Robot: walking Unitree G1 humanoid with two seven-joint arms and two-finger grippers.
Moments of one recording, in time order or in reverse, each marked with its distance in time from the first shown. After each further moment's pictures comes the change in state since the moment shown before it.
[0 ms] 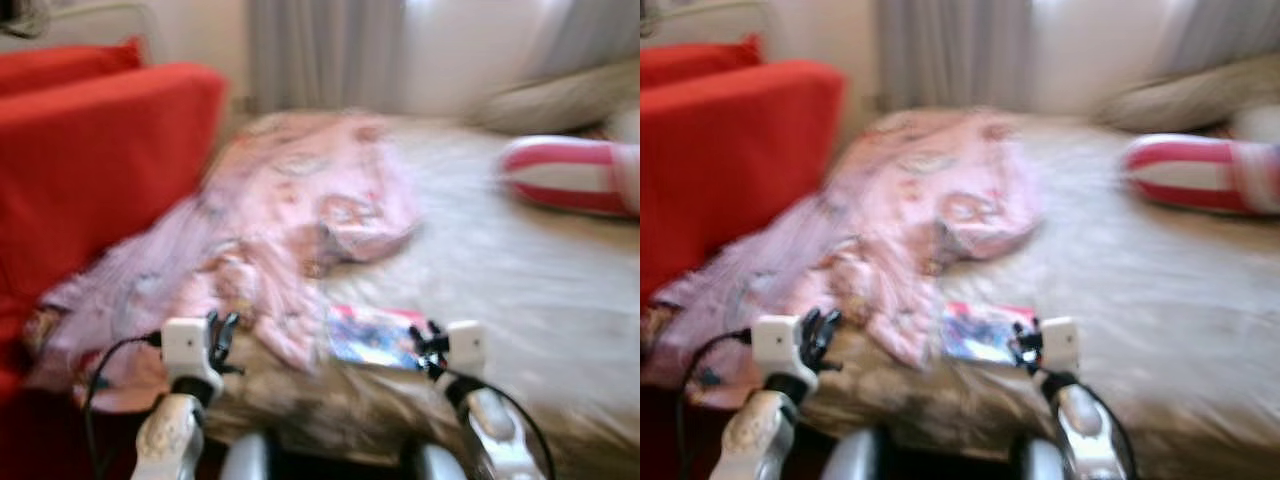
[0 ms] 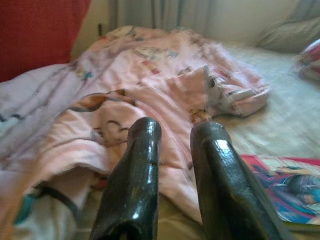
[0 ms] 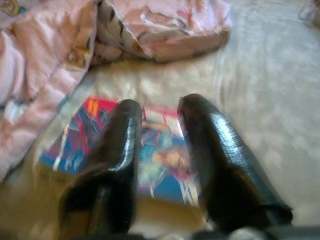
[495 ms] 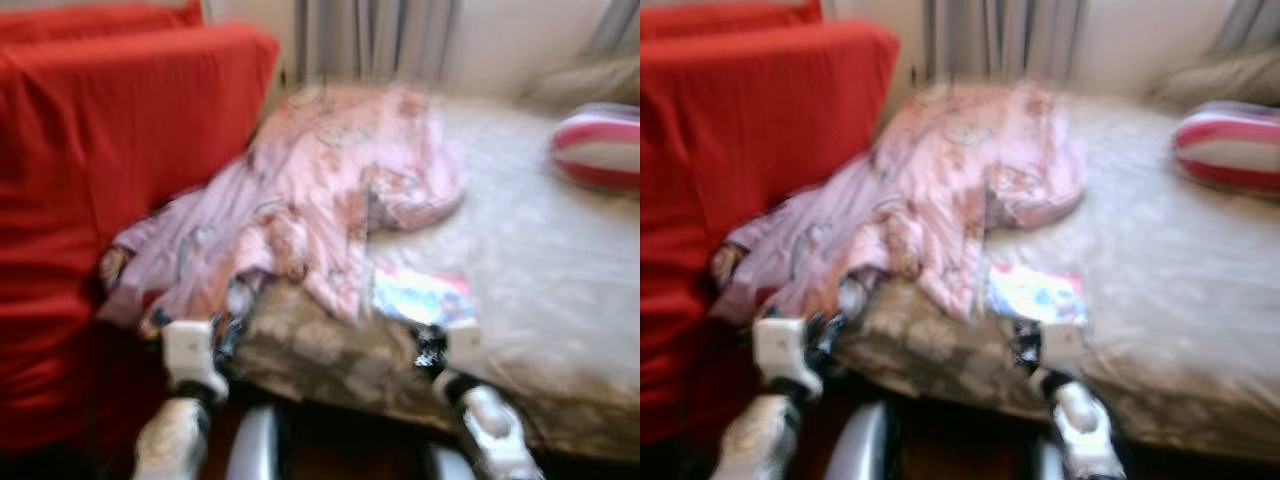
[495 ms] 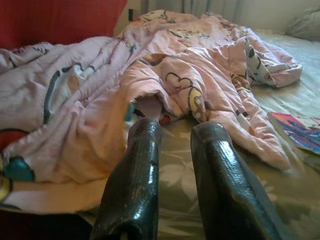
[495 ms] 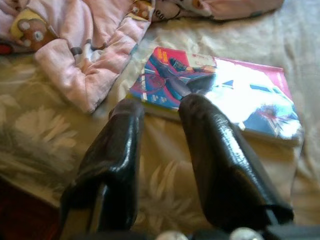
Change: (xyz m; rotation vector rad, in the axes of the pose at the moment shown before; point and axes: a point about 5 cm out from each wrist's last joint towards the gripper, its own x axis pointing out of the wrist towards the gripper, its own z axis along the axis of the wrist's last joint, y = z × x) left arm -0.006 0.005 -0.002 0.014 0.025 0.011; right arm 0.008 0.009 0.002 0.032 0.009 -0.002
